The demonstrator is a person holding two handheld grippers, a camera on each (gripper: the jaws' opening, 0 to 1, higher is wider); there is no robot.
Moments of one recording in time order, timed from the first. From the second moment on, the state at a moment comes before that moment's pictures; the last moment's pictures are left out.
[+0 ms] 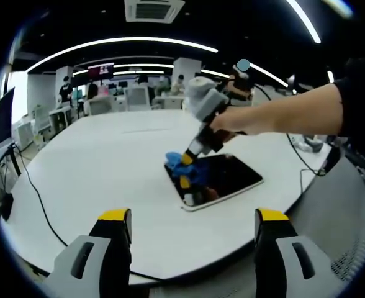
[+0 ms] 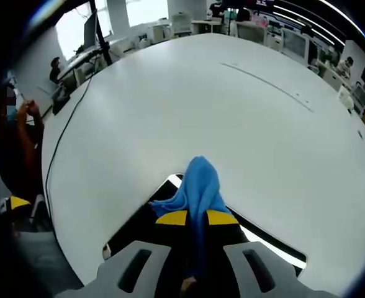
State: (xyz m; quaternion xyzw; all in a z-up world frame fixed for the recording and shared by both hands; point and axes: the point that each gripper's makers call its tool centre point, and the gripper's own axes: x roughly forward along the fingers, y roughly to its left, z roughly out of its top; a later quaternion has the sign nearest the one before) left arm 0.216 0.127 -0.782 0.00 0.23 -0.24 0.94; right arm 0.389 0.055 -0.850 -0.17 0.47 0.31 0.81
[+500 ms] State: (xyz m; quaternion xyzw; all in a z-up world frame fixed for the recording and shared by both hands) left arm 0.217 0.127 -0.782 0.00 0.23 -0.24 0.94; right arm 0.387 0.070 -0.850 -0.17 0.47 0.32 0.81
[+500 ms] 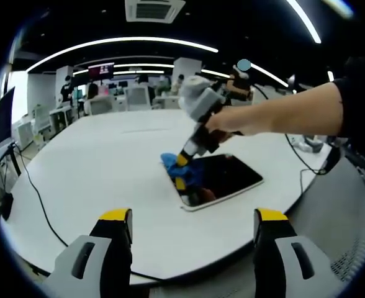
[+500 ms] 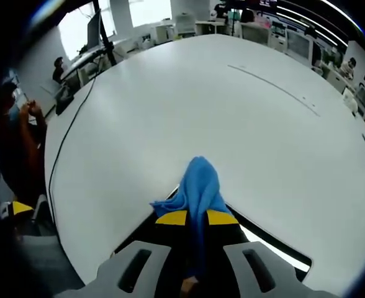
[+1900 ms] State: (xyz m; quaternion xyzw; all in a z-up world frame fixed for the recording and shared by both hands) left arm 0.216 0.127 -0.782 0.00 0.23 -0.25 0.94; right arm 0.353 0.081 -0.851 -0.18 0.47 0.38 0.78
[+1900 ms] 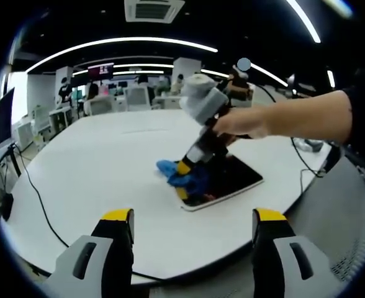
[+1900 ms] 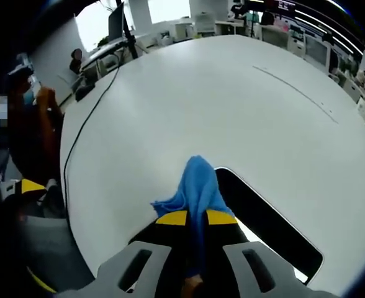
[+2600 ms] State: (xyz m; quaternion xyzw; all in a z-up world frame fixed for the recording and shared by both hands) left arm 0.216 0.128 -0.782 0.00 0.23 -0.25 0.94; right arm 0.355 0.078 -0.851 -0.19 0.46 0.40 0.77
